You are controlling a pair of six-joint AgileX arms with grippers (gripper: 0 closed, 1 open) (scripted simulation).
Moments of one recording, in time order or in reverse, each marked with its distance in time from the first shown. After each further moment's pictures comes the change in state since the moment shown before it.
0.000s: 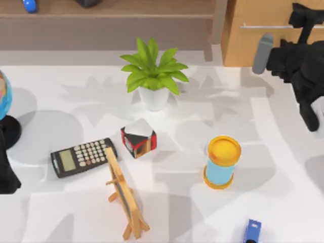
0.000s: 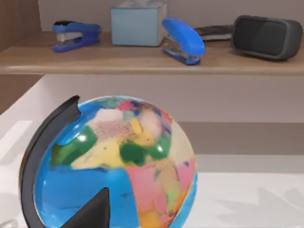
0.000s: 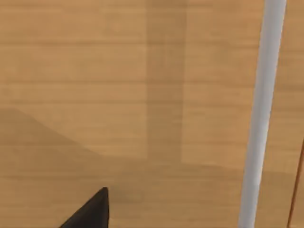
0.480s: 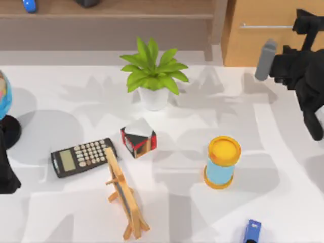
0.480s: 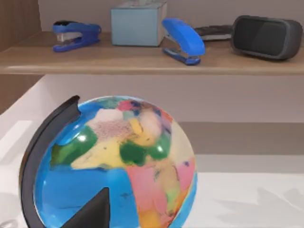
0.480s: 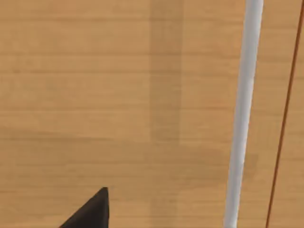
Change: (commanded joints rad) left arm 0.000 0.000 0.000 0.000 0.000 0.000; right arm 0.007 -0.041 -0.089 0.048 0.007 0.001
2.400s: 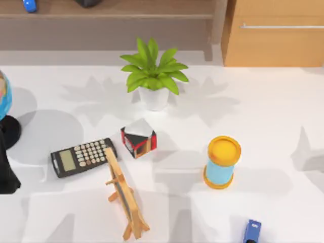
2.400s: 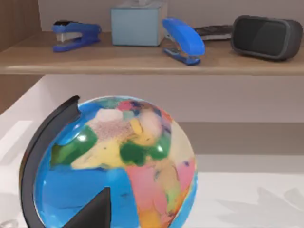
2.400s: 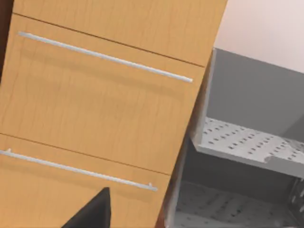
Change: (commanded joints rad) left arm 0.000 0.000 0.000 0.000 0.000 0.000; right arm -0.154 -1.937 -0.779 -1.028 -0.188 1.286
